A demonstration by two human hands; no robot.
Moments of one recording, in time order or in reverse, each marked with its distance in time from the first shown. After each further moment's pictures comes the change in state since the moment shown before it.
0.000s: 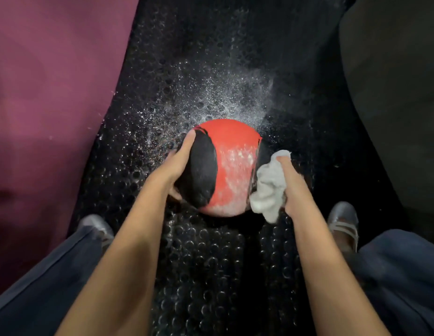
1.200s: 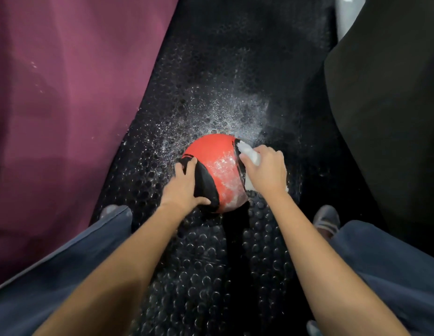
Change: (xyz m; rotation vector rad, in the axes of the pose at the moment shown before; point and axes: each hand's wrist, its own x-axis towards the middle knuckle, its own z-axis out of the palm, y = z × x) left_hand -0.075 -0.054 0.008 1.040 0.343 0.502; right_hand -0.050 -0.023 0.021 -0.996 0.203 -0.791
